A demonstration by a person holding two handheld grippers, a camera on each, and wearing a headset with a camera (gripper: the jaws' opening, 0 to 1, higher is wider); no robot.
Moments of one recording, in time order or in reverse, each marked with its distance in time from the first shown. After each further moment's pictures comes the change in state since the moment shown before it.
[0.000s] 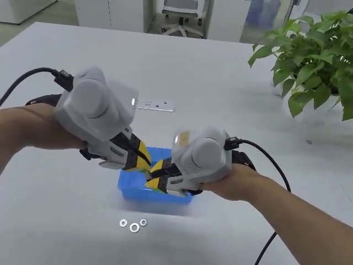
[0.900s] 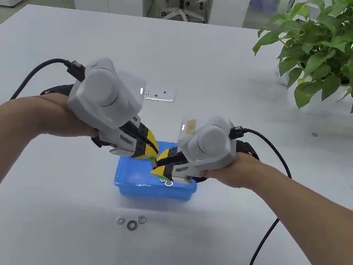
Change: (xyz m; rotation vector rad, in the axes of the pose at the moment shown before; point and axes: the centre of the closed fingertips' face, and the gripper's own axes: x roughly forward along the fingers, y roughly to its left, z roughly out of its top) left arm 0.026 0.032 -0.003 -0.003 -0.034 -0.021; right arm 0.007 -0.032 -0.025 0.052 0.007 -0.003
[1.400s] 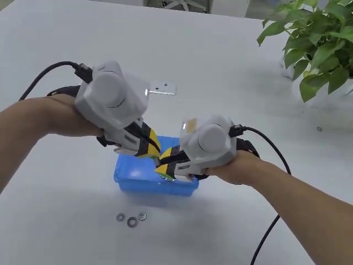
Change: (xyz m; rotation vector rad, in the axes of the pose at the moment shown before) left arm 0.020 0.011 -0.014 -0.022 0.012 -0.011; right arm 0.013 -0.010 -0.021 0.030 0.021 0.016
